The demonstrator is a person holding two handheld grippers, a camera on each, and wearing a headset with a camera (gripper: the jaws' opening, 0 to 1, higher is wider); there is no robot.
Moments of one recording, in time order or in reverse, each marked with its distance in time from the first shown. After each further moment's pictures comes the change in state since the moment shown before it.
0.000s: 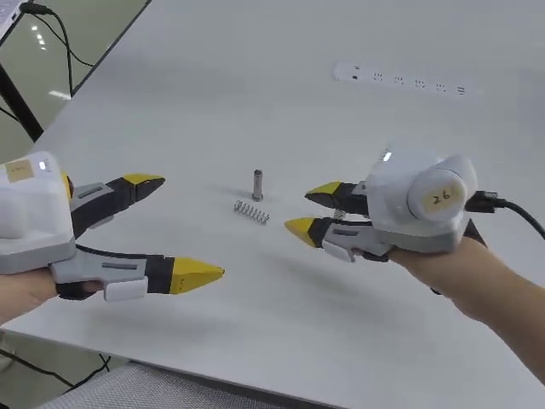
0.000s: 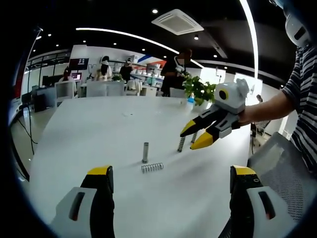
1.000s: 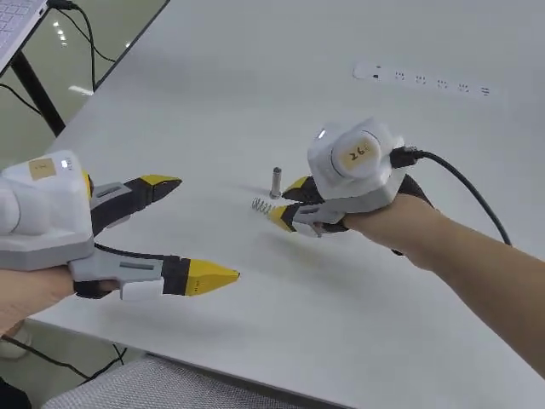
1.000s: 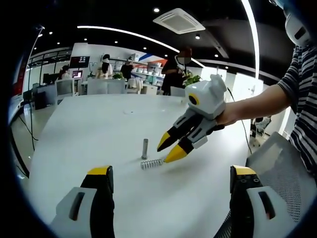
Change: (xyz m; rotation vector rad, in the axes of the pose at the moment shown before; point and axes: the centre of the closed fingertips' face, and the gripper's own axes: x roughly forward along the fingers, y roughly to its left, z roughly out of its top) left arm -0.008 -0.001 -0.008 -0.014 0.010 0.005; right arm 0.067 0.004 -0.016 -0.007 0.193 0.091
